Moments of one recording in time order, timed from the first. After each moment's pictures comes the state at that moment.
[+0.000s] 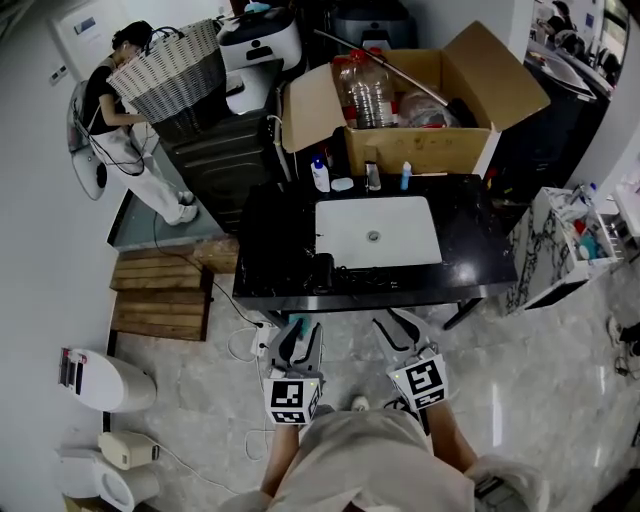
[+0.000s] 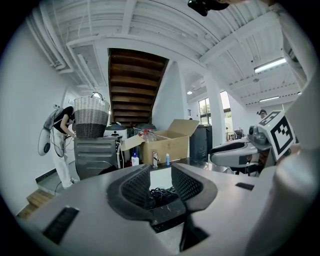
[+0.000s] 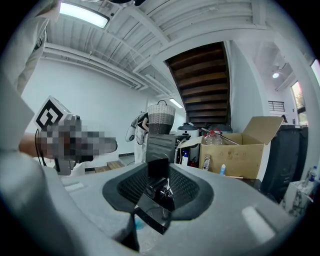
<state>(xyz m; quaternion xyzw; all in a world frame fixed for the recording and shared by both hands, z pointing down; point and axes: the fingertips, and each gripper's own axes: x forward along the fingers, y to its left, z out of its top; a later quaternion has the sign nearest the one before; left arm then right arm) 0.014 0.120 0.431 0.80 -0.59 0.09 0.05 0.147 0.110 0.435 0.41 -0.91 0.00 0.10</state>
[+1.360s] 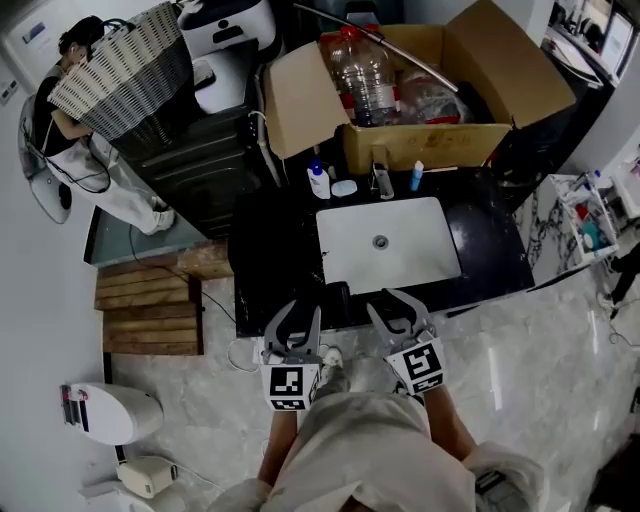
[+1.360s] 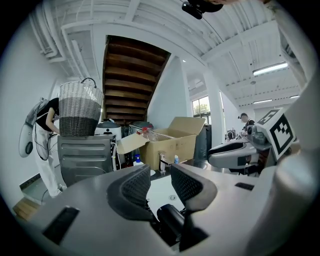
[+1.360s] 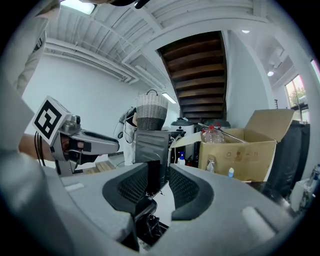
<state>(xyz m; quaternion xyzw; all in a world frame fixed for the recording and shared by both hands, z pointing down) -0.050 -0.061 0.439 0.83 -0.54 0.09 0.05 0.072 -0.057 0.443 0.45 -0.88 0.04 0.11</state>
